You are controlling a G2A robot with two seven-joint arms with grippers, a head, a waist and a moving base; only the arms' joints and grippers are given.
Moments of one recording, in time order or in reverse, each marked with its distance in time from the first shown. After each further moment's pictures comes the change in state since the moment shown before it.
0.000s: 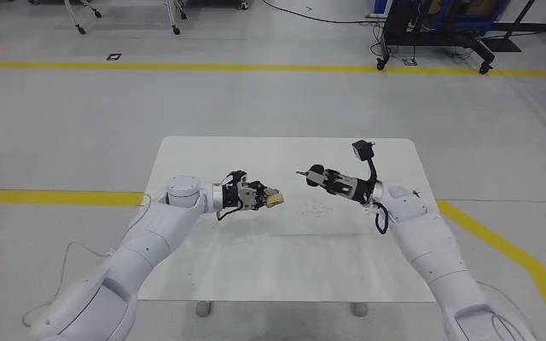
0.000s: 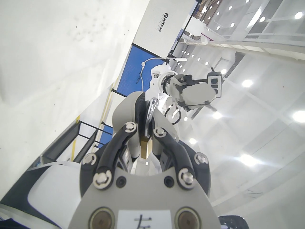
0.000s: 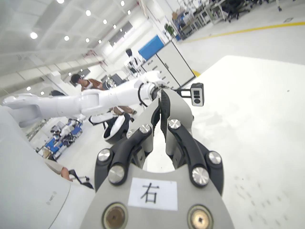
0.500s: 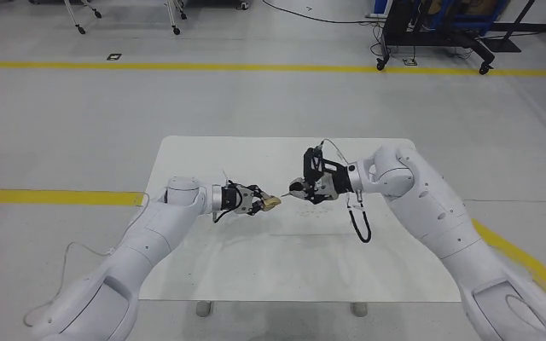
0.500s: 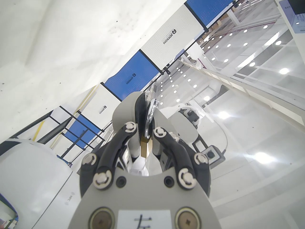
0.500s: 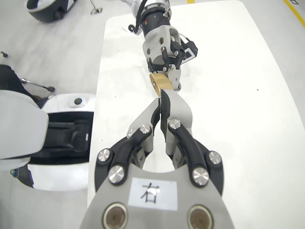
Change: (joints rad) left arm -0.013 -0.014 -0.009 0.035 0.017 0.264 0.057; right arm 0.233 0.122 -0.299 -0.252 -0.564 -0.051 -0.050
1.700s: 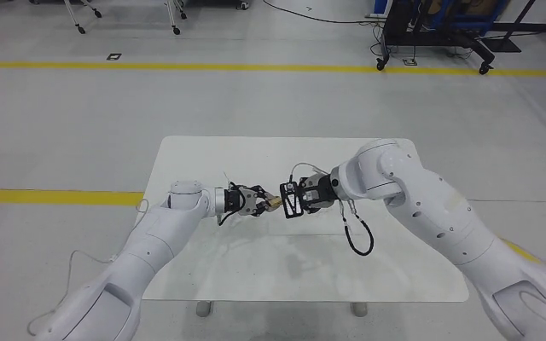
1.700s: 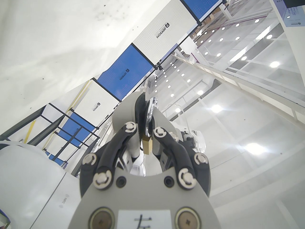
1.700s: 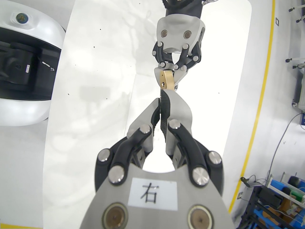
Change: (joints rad) left arm 0.062 -0.004 -0.077 -0.066 -0.003 0.010 0.009; right arm 0.083 0.079 -0.149 -0.339 -0.392 0.001 -0.003
